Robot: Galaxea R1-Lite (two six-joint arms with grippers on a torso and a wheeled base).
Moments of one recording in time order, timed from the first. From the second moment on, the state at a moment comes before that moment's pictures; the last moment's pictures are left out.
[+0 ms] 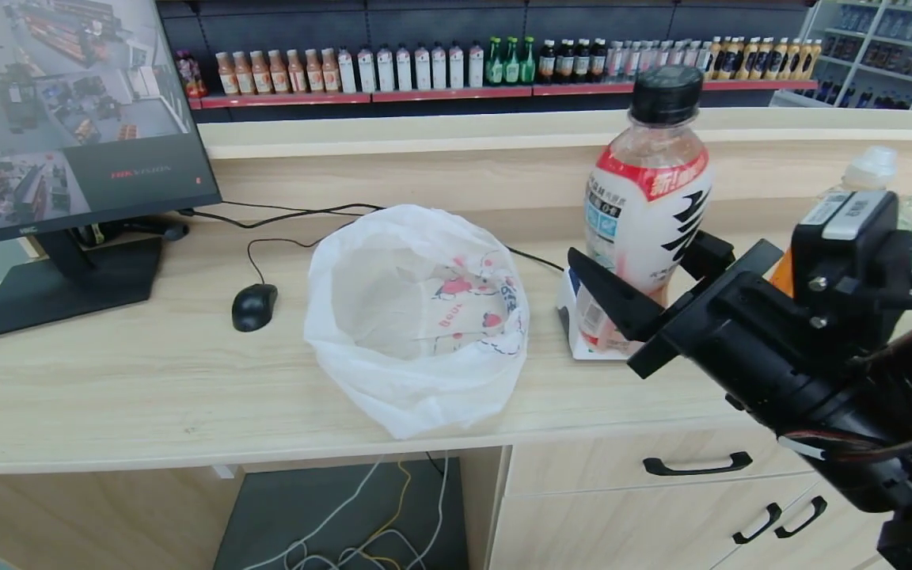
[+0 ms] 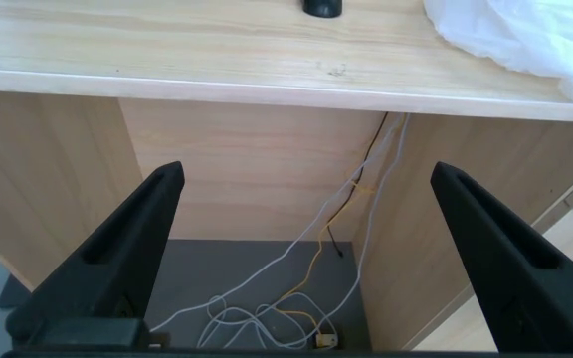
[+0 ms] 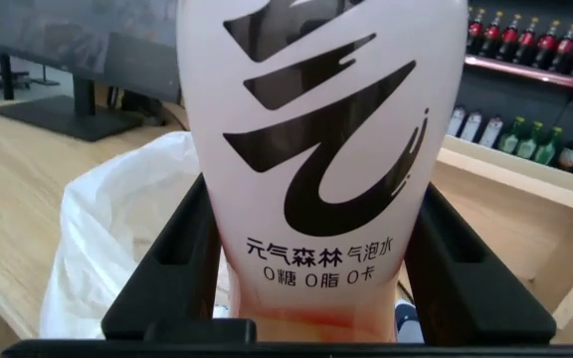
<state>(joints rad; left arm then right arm) 0.00 0.00 0.00 0.00 0.00 -0.01 0.67 1.66 -0.52 -1.57 0.05 -0.35</state>
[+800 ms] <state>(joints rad) 0.00 0.00 0.00 0.00 0.00 -0.01 0.43 1.86 -0.72 -1.57 0.28 -0.67</state>
